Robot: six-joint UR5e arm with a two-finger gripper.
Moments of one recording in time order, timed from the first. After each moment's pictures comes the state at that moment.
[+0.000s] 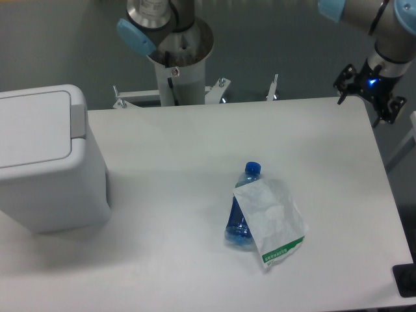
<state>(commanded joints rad) 2.98 -1.90 -1.46 -1.35 1.58 1.73</state>
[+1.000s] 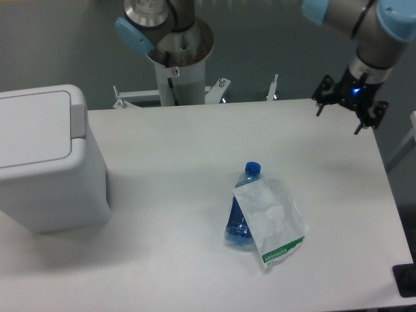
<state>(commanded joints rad) 2.87 -1.76 -1.61 -1.30 1.47 1.33</state>
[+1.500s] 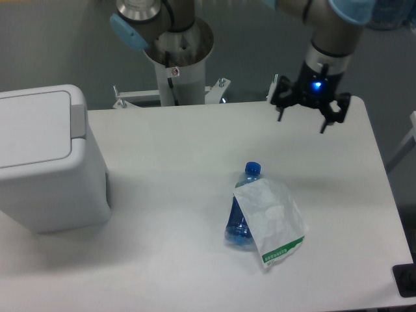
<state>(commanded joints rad) 2.68 -1.62 -1.65 -1.31 1.33 0.83</state>
